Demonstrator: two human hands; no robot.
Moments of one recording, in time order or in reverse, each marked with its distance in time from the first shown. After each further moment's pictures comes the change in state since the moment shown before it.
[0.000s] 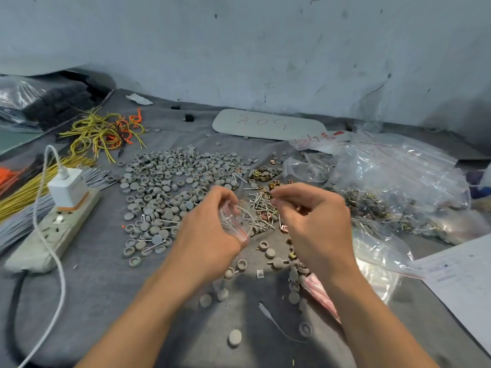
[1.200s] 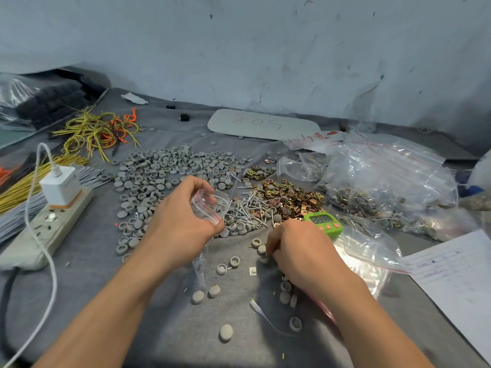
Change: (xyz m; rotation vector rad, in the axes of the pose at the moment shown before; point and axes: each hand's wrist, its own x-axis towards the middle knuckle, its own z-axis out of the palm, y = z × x) left_hand 0.006 -0.008 -0.021 -0.071 0.034 -0.089; right_hand -0.008 0.015 -0.004 -0.861 -0.620 0.127
